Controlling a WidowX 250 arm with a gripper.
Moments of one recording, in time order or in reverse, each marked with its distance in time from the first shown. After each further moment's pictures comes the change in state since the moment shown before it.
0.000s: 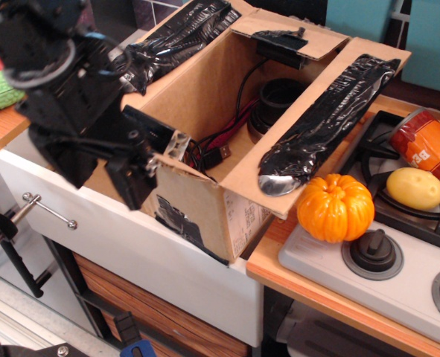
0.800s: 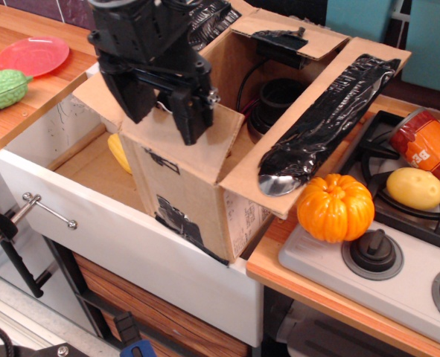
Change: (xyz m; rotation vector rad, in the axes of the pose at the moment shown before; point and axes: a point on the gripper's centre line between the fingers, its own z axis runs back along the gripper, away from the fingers) arm 0.061 -0.014 -0.002 -0.017 -0.023 -0.115
